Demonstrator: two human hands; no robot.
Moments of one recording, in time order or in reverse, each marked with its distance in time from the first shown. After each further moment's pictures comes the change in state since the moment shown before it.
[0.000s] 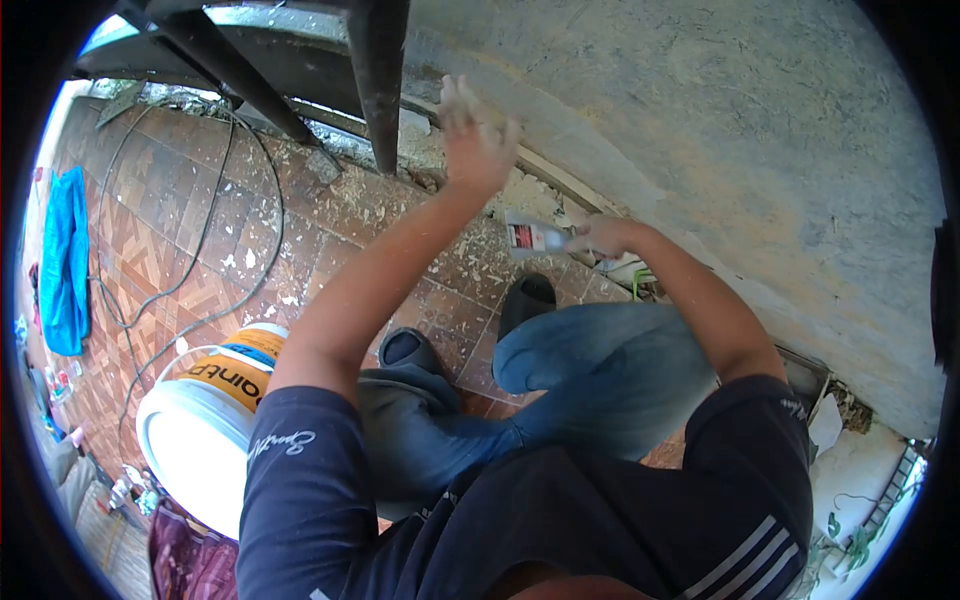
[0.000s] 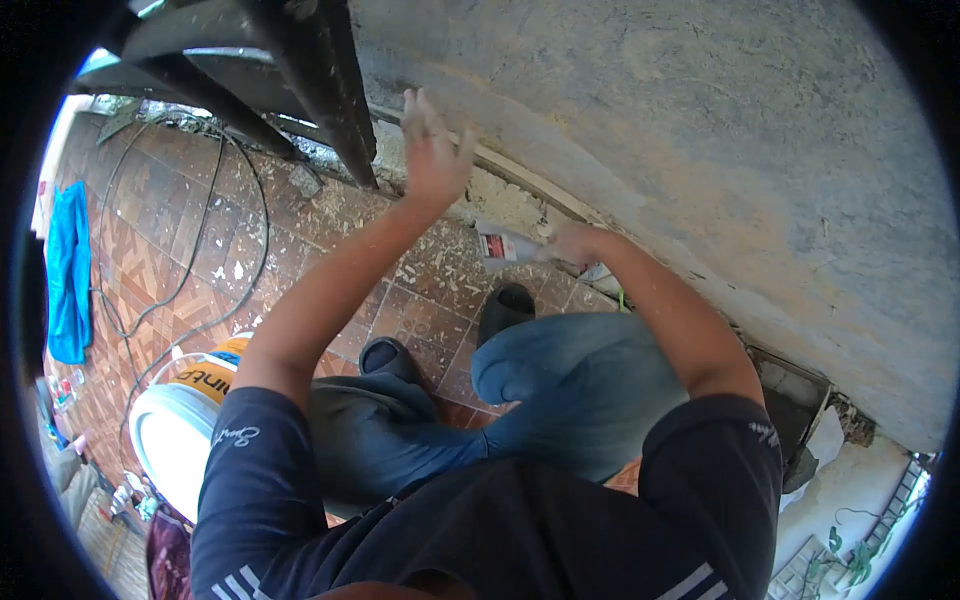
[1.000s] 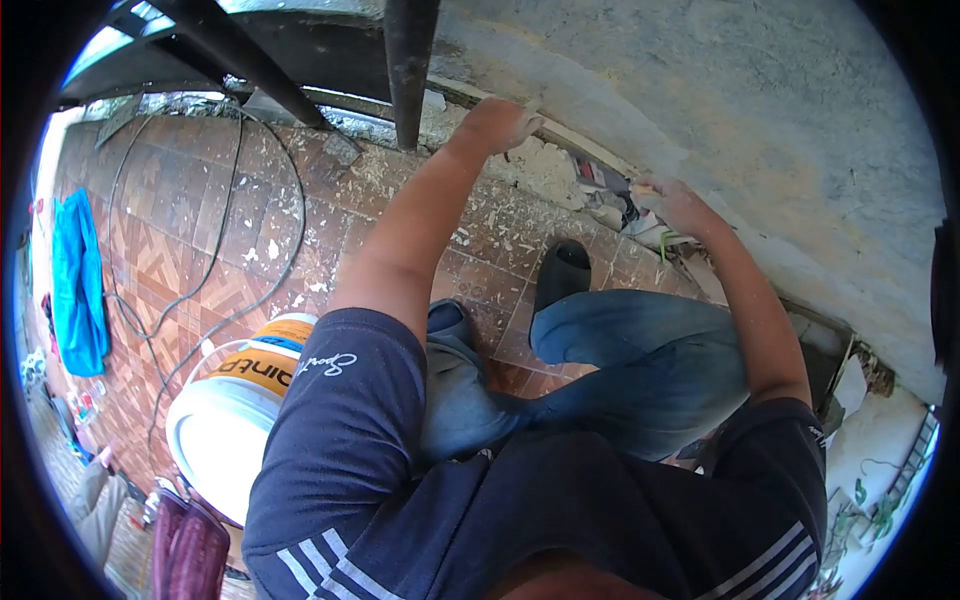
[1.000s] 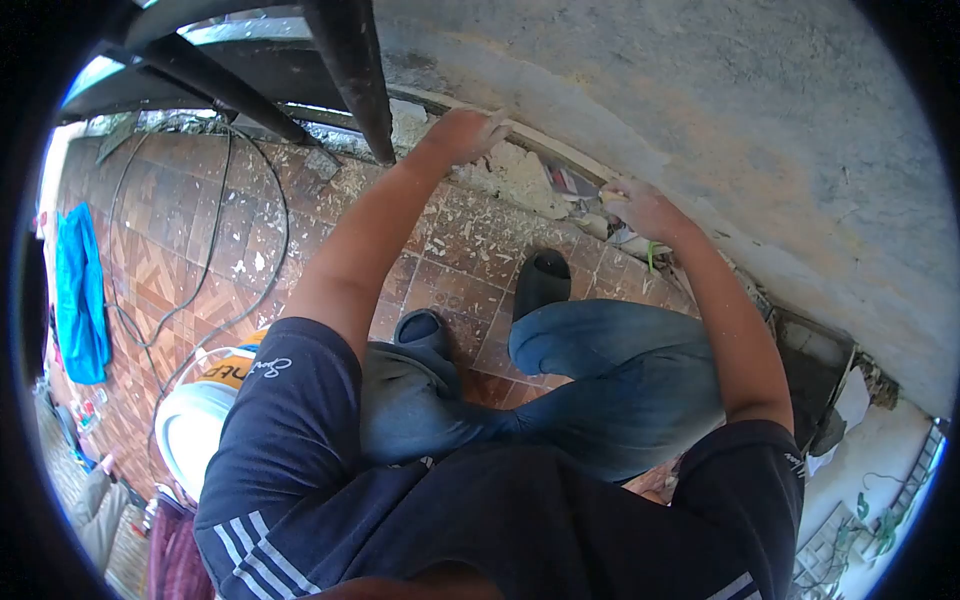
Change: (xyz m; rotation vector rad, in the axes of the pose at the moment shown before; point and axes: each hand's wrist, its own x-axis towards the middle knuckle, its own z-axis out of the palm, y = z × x) left_hand 0.016 -0.047 0.007 0.263 -1.001 0.255; right_hand -0.097 -0.022 0.015 0.313 0.461 -0.038
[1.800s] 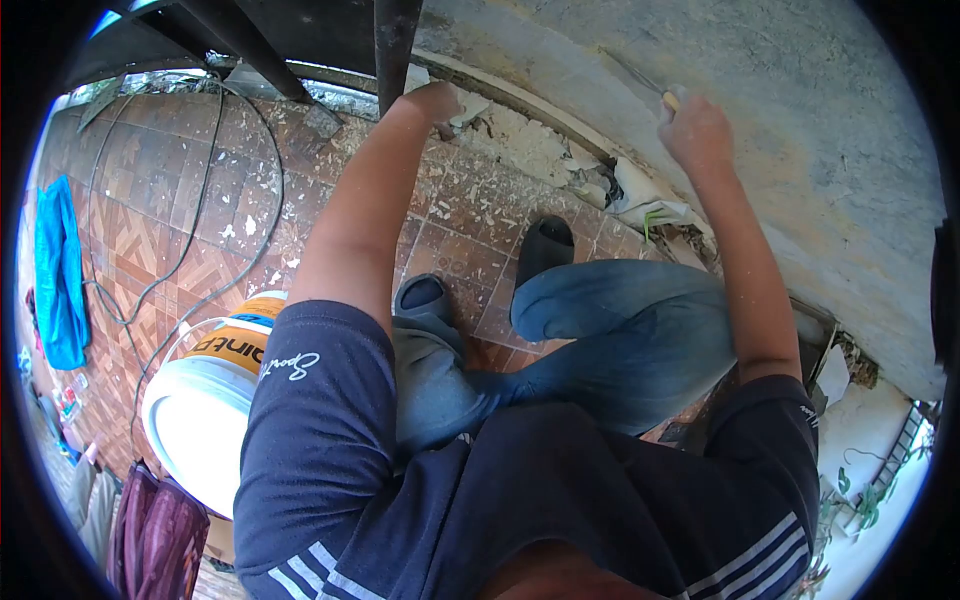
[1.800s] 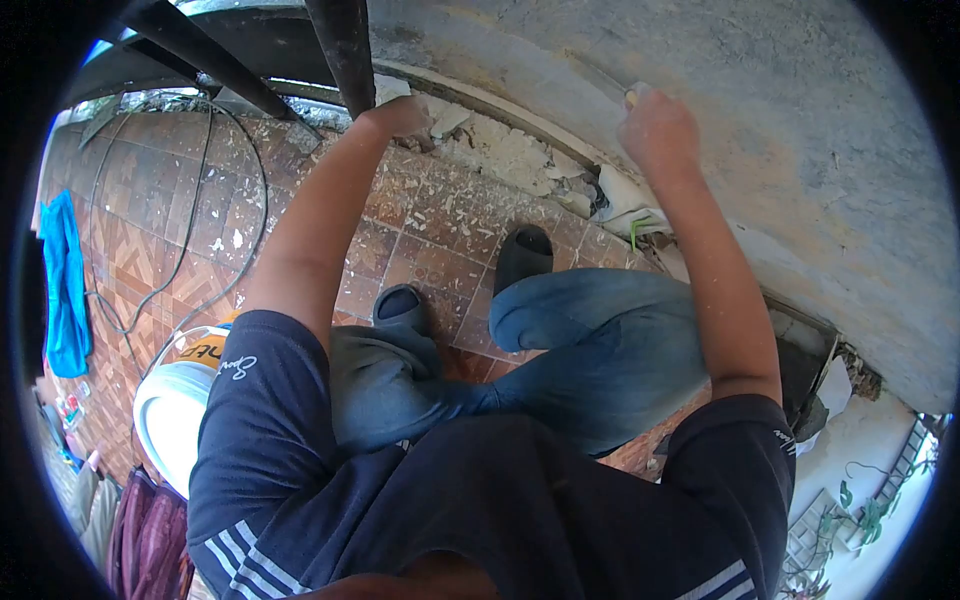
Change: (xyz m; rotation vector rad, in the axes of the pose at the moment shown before) left_hand -0.003 -0.106 0.046 0.226 -0.254 0.173; right_hand -0.012 -0.073 -0.034 -0.645 0.758 0.021
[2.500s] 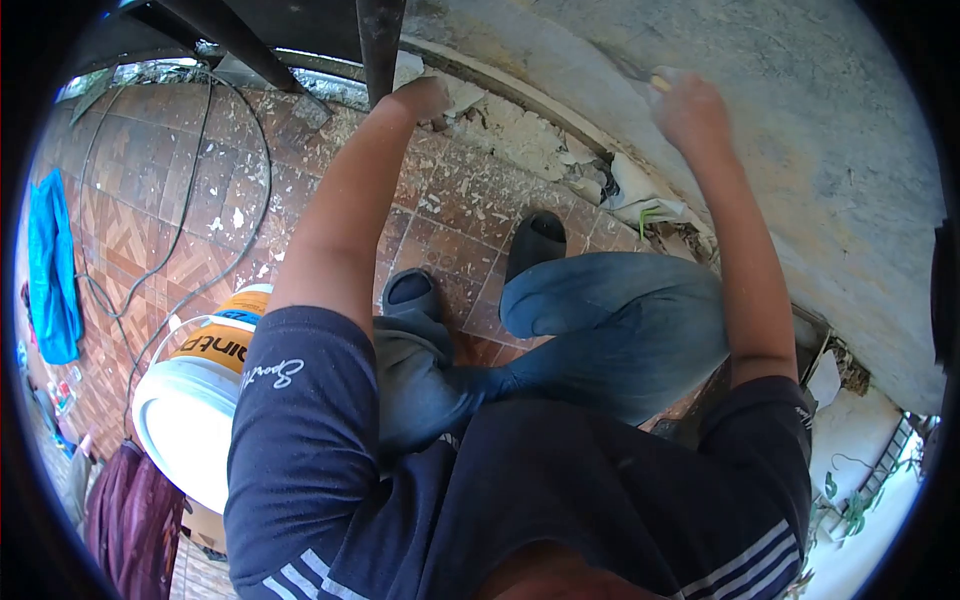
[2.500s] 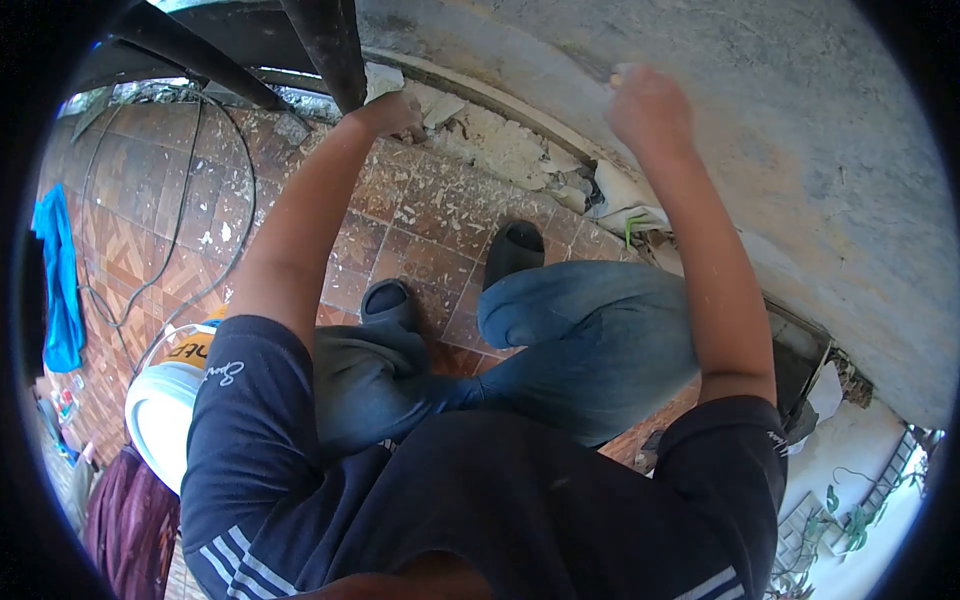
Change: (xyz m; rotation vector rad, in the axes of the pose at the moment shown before) left_hand 0.004 -0.006 0.025 -0.560 0.040 -0.297; right_hand 0.025 -0.005 0.009 0.049 0.046 -0.104
